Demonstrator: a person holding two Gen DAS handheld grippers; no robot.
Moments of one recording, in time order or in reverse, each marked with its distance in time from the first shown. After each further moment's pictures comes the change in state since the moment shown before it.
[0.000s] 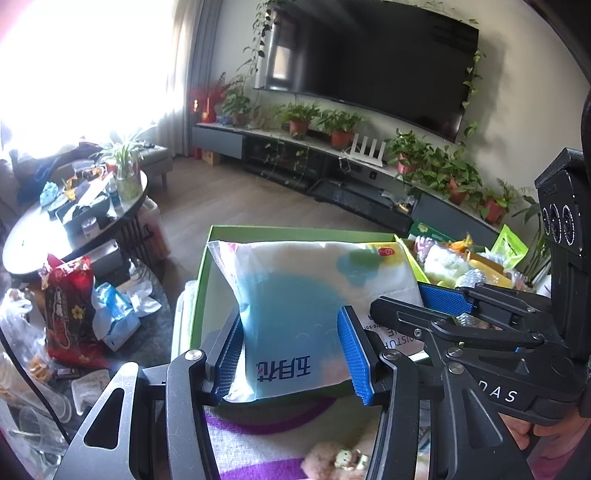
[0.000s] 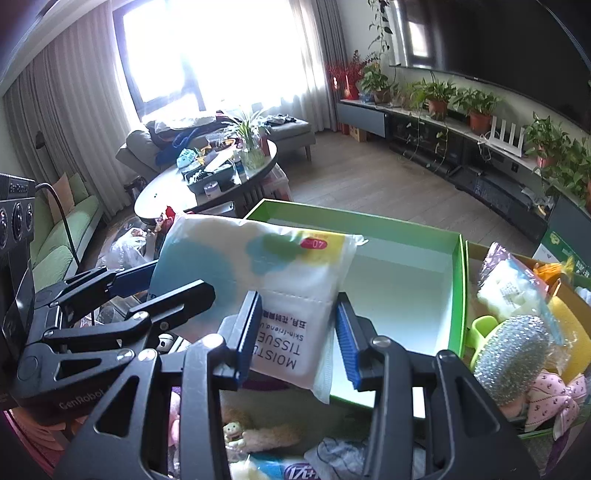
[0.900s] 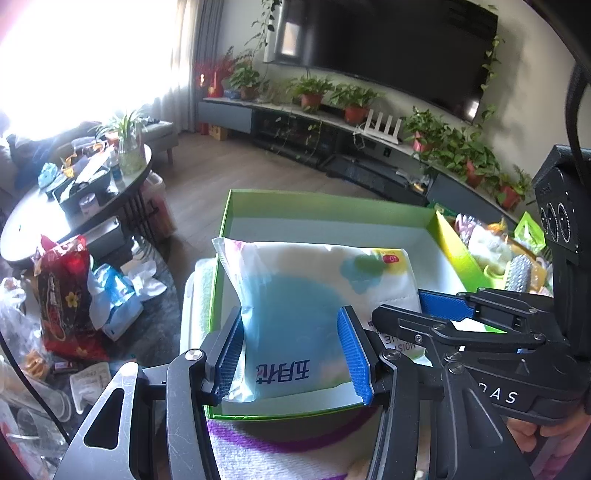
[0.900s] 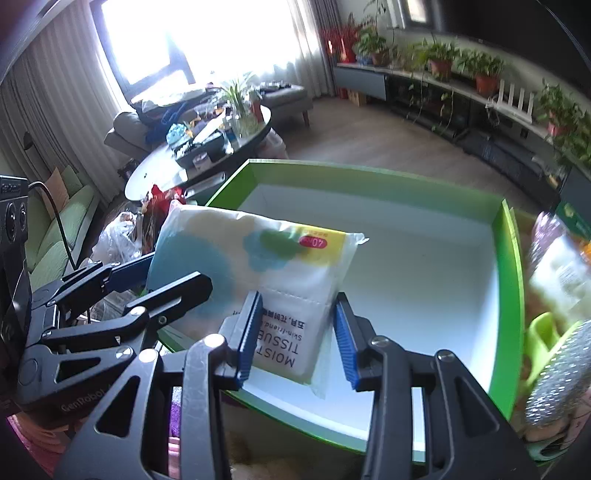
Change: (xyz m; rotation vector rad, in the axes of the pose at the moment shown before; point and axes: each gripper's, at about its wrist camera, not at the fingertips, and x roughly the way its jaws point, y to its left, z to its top) left arm 0.049 0.030 -0.008 -0.014 0.105 0.029; right arm 0.068 -0.010 -0.002 0.062 0.146 0.023
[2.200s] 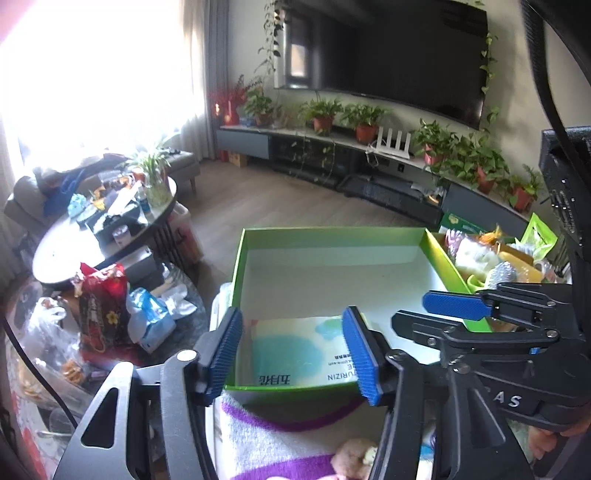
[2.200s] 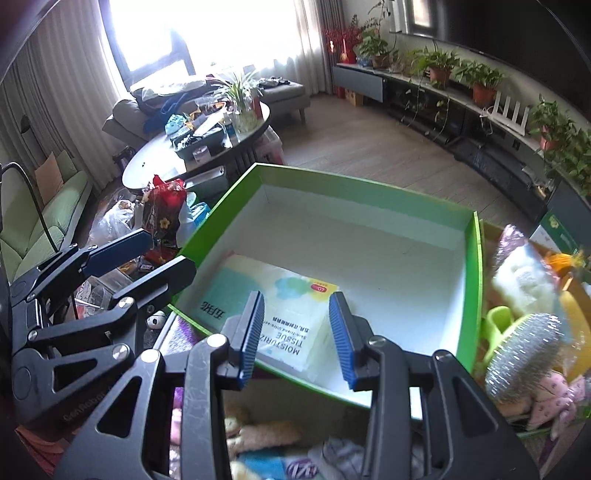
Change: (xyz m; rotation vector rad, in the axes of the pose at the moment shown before) left arm -0.063 -0.035 0.002 0.047 -0.103 0.129; right arm -0.051 0.014 0.003 -0.057 0.004 -0.060
